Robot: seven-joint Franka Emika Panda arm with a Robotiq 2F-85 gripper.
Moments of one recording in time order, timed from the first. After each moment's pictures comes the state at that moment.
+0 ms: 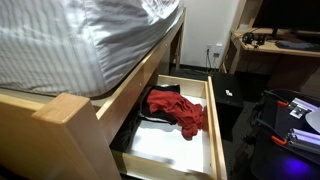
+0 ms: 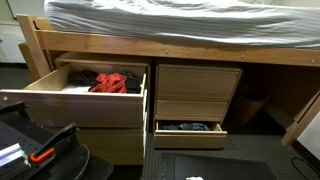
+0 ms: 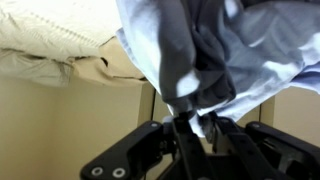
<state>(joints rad) 2.43 0.40 -2.23 -1.88 0.21 2.80 -0.03</state>
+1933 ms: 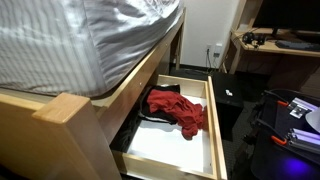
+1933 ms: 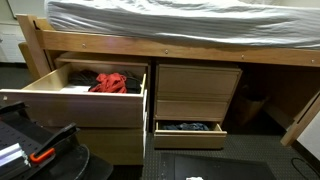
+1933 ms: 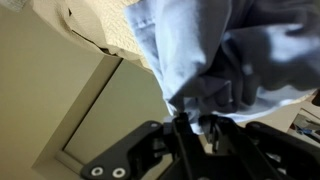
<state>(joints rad) 1.61 0.34 -1.33 -1.76 -0.30 3.09 0.02</state>
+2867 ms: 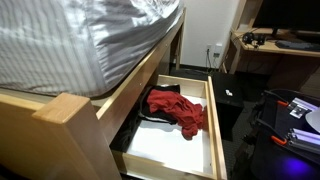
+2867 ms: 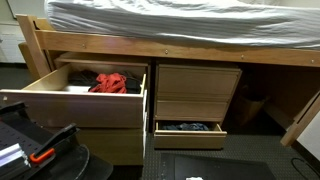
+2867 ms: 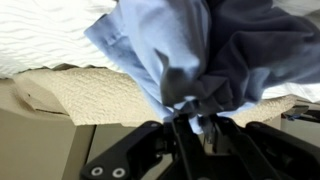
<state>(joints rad) 0.93 0.34 -0.58 -1.65 0.19 2.96 -0.25</state>
